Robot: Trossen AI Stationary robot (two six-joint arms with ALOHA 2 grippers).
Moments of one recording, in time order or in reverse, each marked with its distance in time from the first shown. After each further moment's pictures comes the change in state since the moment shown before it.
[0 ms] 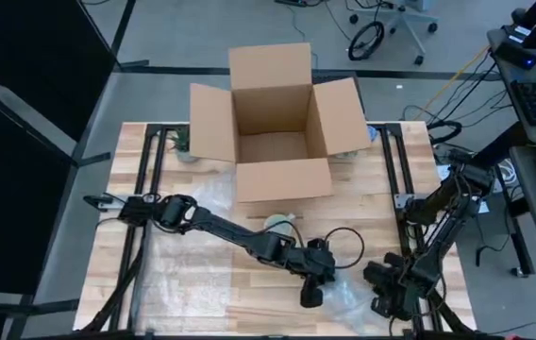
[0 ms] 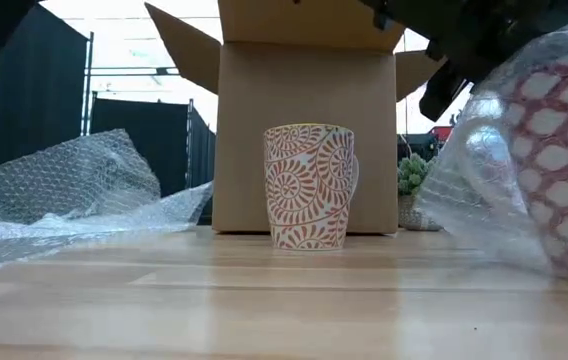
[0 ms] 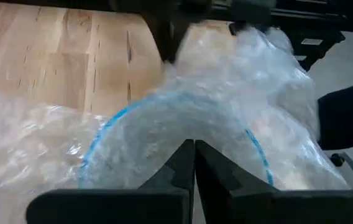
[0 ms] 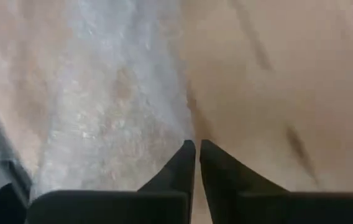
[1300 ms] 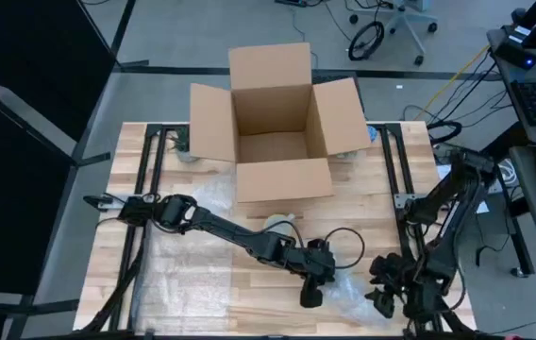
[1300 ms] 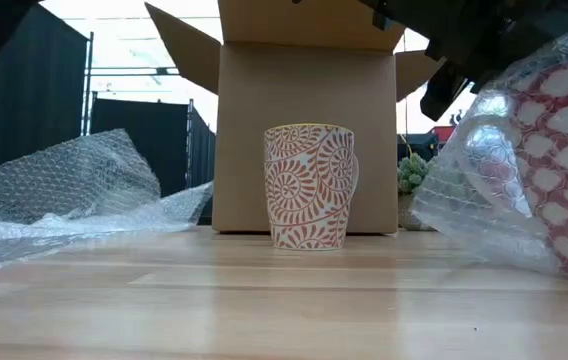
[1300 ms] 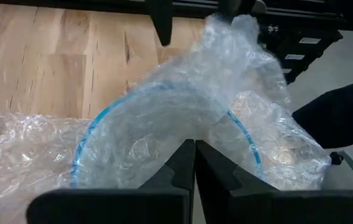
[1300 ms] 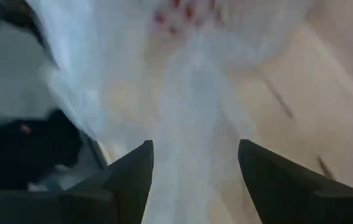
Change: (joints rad) left arm 0.000 0.000 0.000 0.001 0.007 0.007; right arm 0.037 -0.052 0.032 0.078 0.214 0.057
